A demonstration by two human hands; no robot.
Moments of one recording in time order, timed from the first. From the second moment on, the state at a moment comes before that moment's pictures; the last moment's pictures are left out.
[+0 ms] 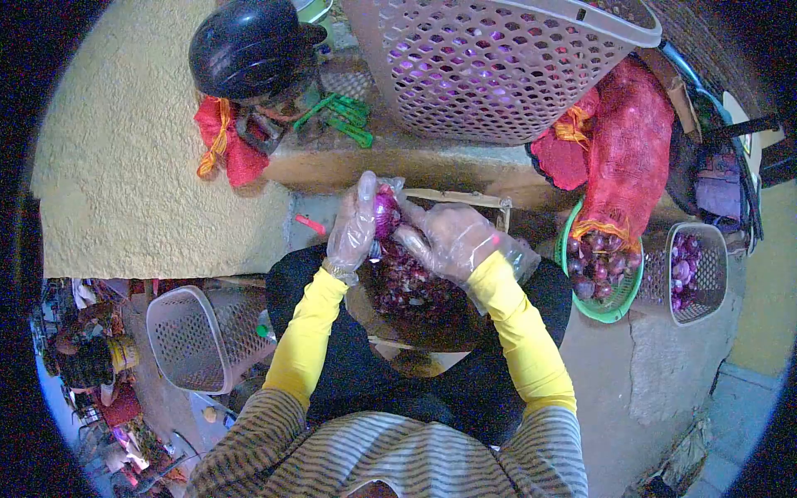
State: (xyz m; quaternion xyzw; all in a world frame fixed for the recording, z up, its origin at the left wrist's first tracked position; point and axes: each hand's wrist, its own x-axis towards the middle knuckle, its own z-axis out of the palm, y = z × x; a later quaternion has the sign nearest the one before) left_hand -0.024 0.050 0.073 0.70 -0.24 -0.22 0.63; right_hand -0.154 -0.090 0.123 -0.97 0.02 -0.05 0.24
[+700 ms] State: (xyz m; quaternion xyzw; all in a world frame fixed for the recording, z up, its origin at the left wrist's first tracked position) left_hand -0.015 0.052 0.075 0.70 -0.21 -0.33 0.60; right_hand -0.158 -0.098 0.121 -0.91 0.10 0.00 0.40
